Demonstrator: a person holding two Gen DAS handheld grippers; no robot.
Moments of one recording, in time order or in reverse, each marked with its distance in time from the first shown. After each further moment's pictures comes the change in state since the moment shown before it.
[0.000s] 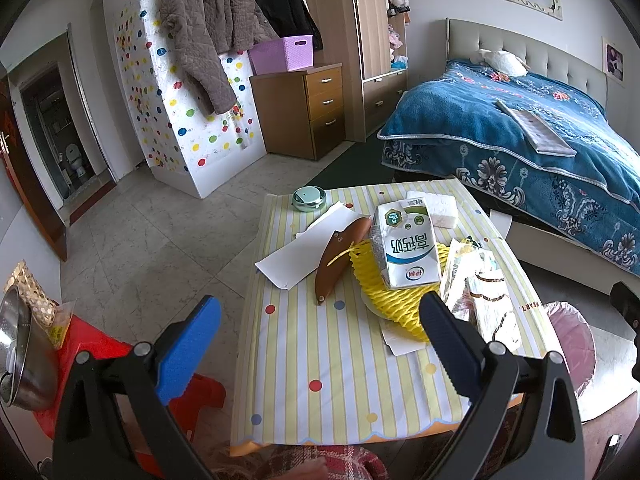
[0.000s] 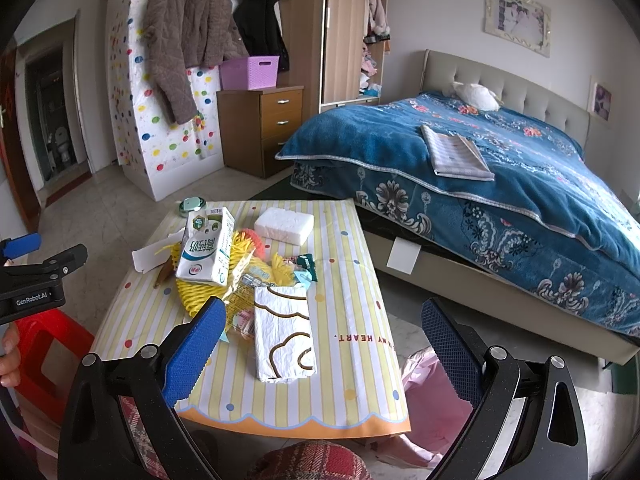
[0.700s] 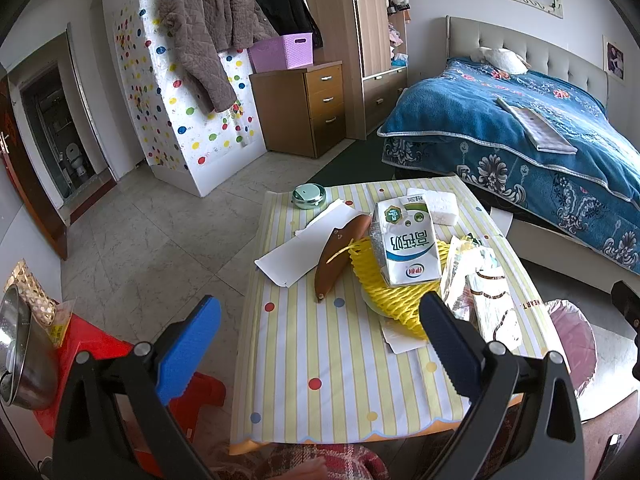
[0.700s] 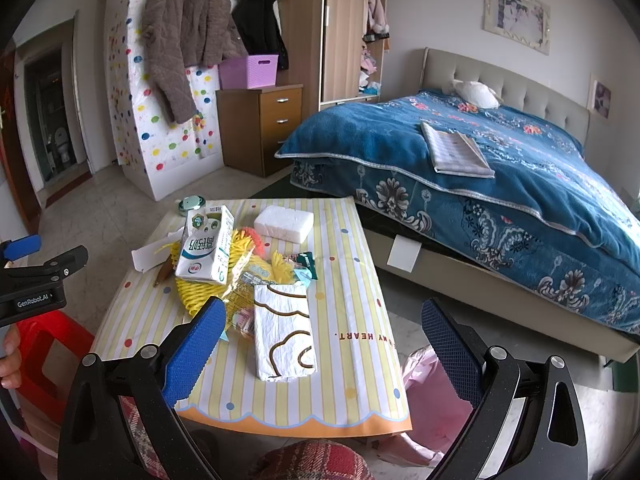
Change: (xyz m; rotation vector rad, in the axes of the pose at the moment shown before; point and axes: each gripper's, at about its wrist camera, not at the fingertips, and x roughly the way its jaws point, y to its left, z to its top) left arm 0.000 0.002 -0.001 -0.002 0.003 0.000; right arm 0.001 0.000 0.000 0.001 0.001 -0.001
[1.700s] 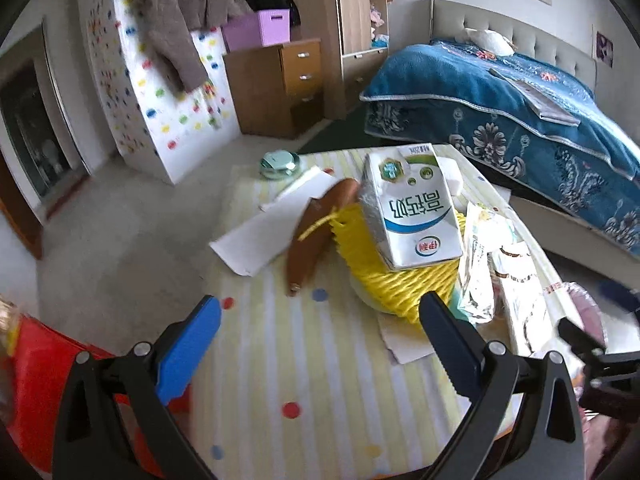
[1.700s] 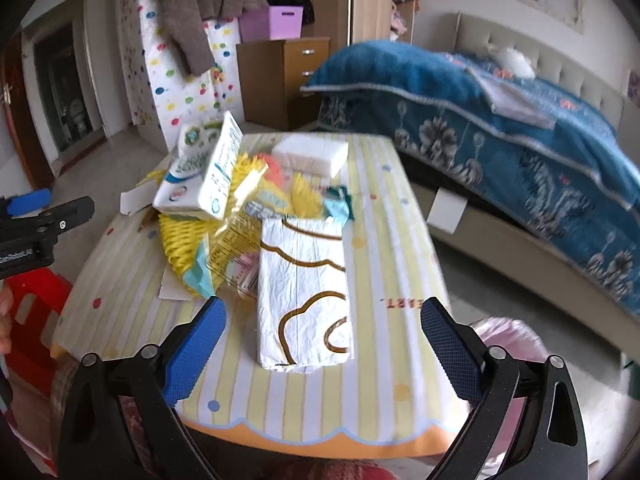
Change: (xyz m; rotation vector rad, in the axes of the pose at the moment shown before) left arm 0.090 -0.008 -0.022 0.017 0.064 -0.091; right arm 0.114 0.015 -0.058 -0.032 0.163 0.120
